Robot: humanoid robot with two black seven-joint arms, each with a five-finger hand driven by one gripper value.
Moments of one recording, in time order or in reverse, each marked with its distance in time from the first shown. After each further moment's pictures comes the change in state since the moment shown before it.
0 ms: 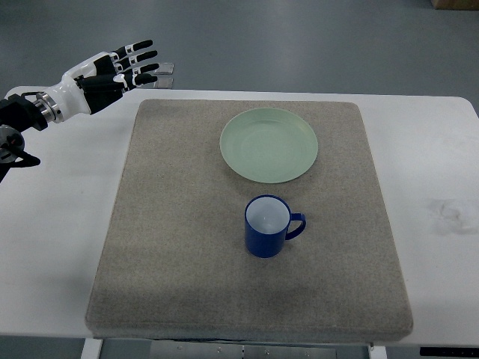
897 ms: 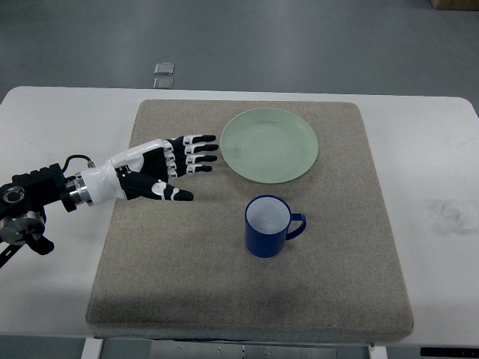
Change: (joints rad) left arm 0.370 0.044 -0.015 -0.560 0.330 0.000 -0.118; right arm 0.000 0.000 0.000 0.000 0.000 0.000 -0.001
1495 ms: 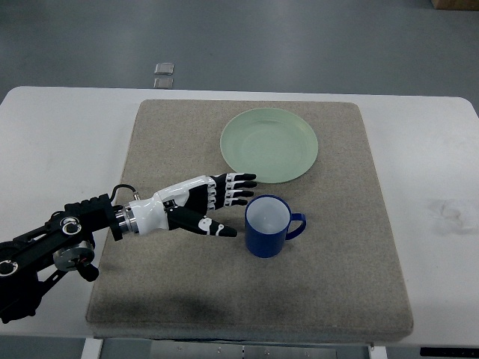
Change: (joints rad) left arm 0.018 -0.167 0.046 0.049 0.138 0.096 0.000; right arm -0.001 0.000 0.000 0.000 0.000 0.000 0.000
